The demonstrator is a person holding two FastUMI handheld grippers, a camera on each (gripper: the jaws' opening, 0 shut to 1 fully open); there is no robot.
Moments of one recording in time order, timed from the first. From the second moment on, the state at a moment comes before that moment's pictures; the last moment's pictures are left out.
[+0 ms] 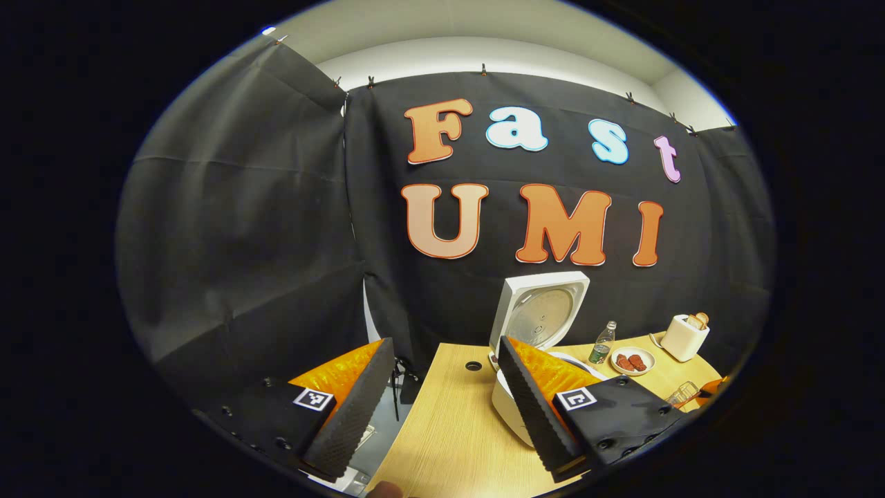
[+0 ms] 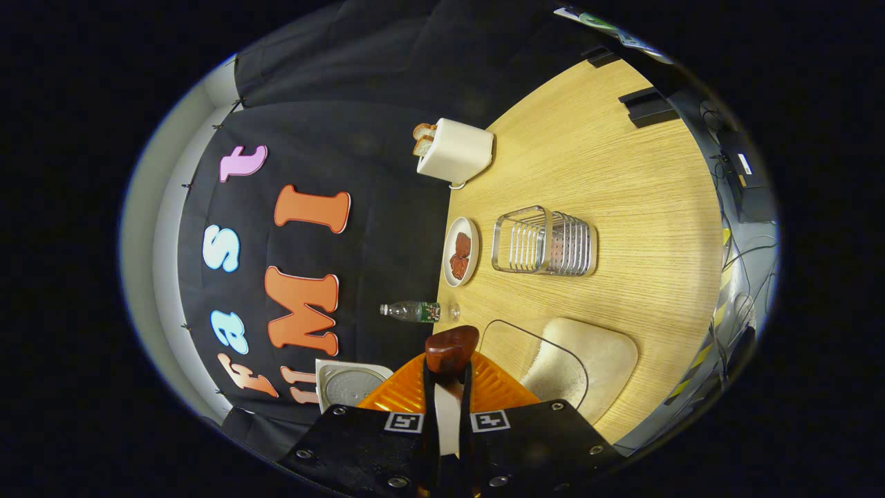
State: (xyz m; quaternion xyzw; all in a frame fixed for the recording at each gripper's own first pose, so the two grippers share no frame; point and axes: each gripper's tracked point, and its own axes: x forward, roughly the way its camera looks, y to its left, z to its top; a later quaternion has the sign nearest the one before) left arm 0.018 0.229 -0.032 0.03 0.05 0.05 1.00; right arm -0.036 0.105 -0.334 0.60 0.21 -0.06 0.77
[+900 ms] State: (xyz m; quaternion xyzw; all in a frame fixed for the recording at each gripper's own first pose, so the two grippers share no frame) left arm 0.024 0.244 -0.039 0.02 0.05 0.06 1.00; right arm 0.039 0.187 -0.201 0.63 0.20 0.05 0.75
